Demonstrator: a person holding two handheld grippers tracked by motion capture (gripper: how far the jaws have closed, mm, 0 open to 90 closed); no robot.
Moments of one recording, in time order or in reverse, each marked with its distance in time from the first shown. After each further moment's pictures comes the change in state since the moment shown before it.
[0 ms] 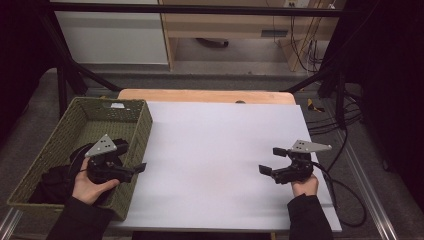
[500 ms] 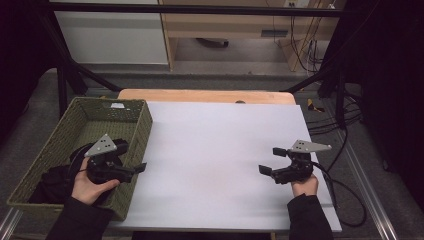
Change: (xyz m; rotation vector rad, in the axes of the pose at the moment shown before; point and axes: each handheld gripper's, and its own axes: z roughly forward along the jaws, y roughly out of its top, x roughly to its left) left arm -0.003 0.004 -0.002 0.004 0.000 0.008; right arm 0.000 0.000 0.000 0.001 0.002 0.002
